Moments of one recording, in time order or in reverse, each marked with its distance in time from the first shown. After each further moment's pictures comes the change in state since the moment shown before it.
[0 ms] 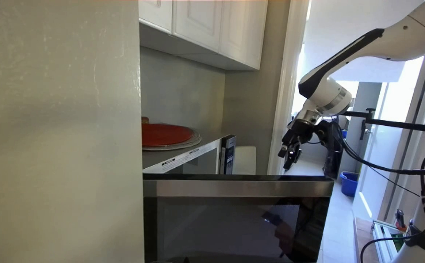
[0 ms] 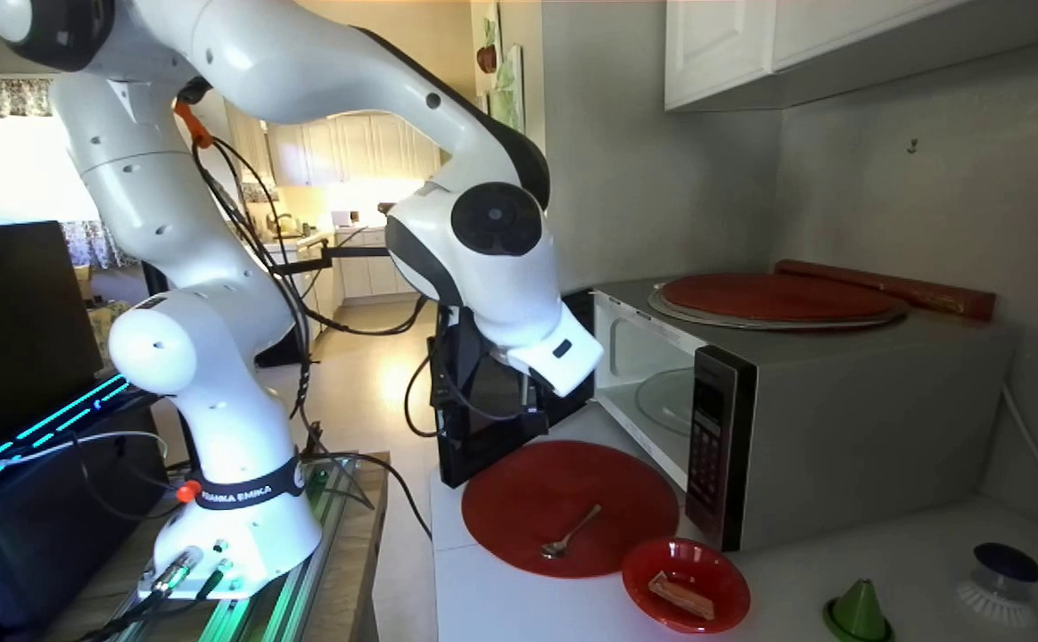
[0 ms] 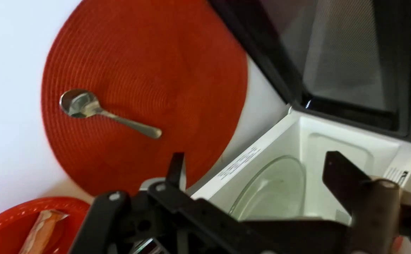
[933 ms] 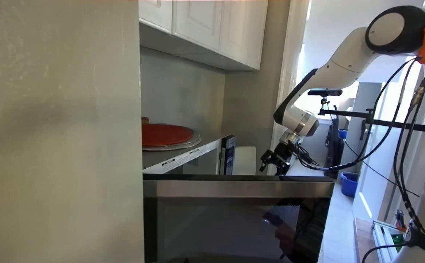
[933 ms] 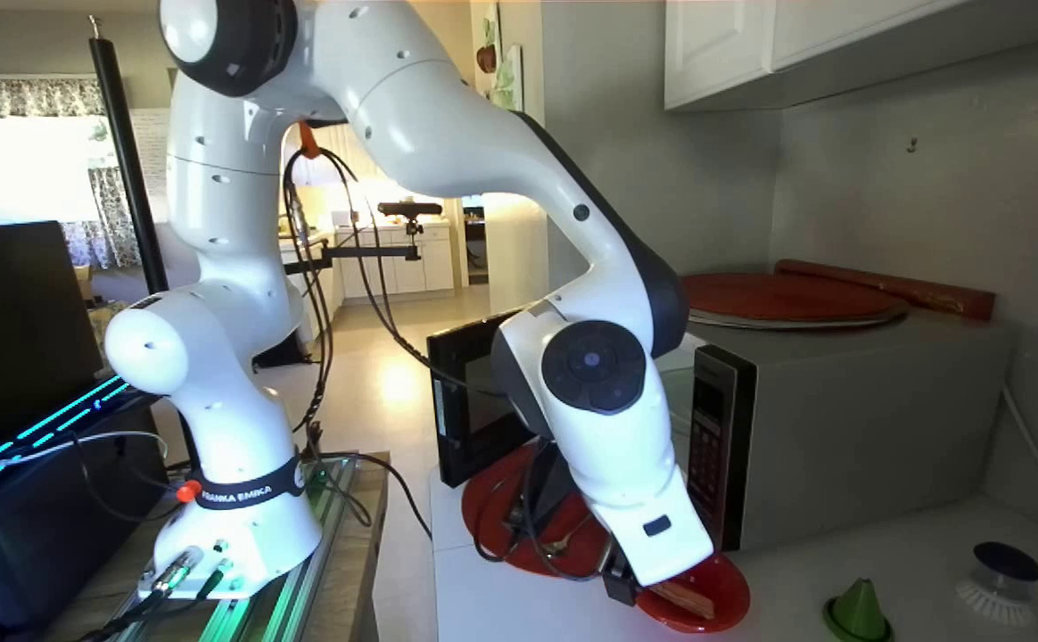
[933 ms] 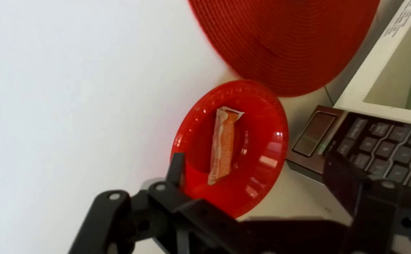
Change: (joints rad) arm -0.074 0.554 -0.024 0.332 0.203 0.266 0.089
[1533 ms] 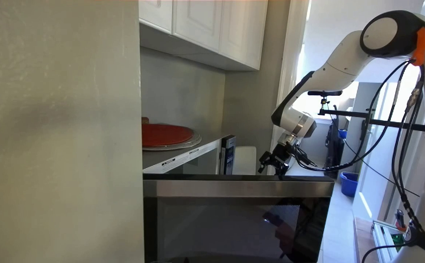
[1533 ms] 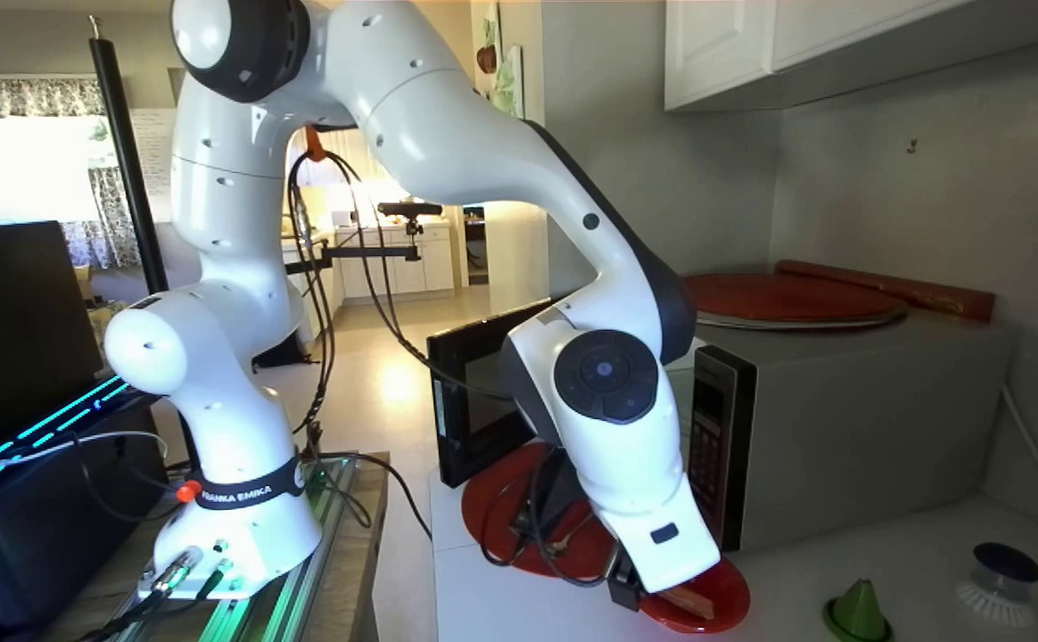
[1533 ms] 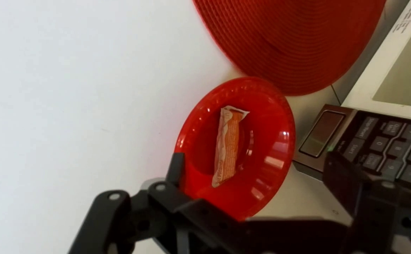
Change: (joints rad) arm -0.008 0.032 0.013 0.024 0.000 0.000 0.012
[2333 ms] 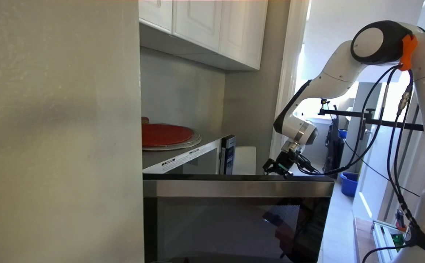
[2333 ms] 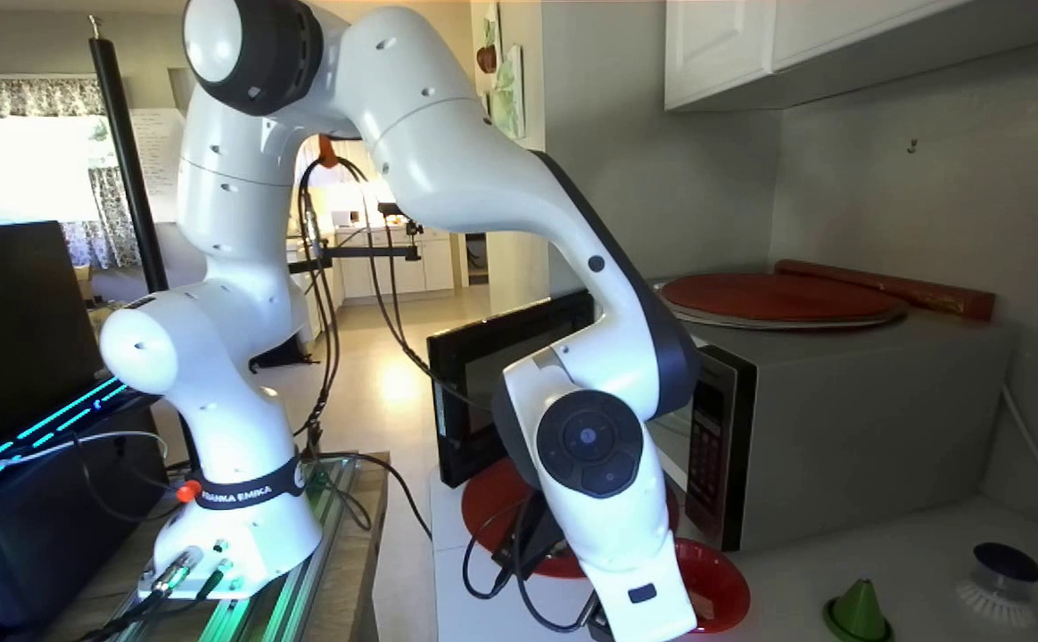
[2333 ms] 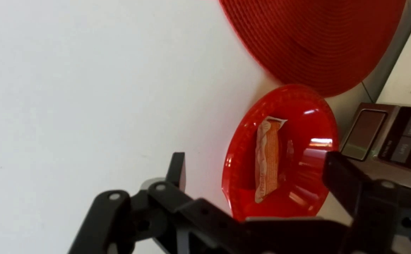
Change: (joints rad) arm -0.074 0.078 0.033 0.008 0.044 -0.004 -0.004
